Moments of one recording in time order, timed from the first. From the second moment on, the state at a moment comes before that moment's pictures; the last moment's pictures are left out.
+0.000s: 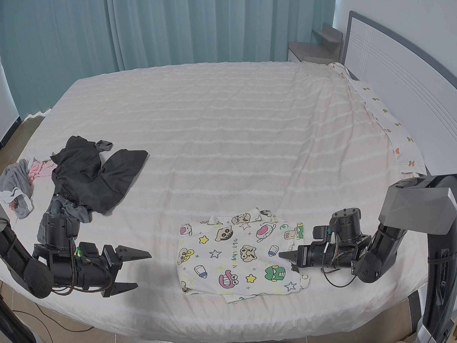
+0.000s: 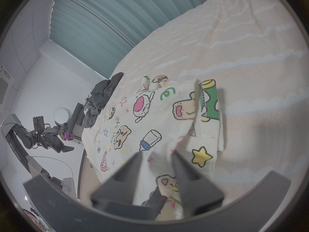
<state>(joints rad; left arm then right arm) -0.07 1.77 -0.25 -0.75 -0.62 -0.98 0.38 2.34 -0.64 -1.08 0.39 0.40</state>
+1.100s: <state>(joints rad) -0.07 1.78 -0.24 -0.76 -0.62 -0.98 0.30 2.26 -0.58 -1.09 0.39 0.40</state>
